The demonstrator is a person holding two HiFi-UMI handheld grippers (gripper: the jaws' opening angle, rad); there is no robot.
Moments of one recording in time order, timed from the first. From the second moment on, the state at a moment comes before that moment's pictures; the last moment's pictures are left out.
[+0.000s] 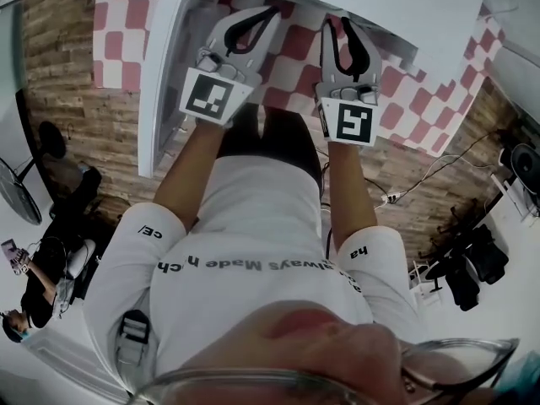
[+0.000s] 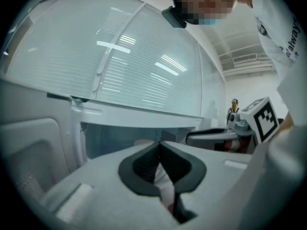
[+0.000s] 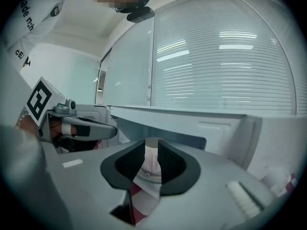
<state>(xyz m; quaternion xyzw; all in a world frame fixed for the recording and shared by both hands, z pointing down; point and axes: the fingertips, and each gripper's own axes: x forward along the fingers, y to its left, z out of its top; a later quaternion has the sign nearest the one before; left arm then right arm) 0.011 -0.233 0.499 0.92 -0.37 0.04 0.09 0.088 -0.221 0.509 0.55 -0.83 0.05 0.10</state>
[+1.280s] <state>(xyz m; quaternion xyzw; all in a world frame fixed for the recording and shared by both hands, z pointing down) -0.011 -0.153 0.286 0.93 -0.36 0.02 0.06 0.083 -0.129 0.285 0.53 -0.85 0.04 0.06</state>
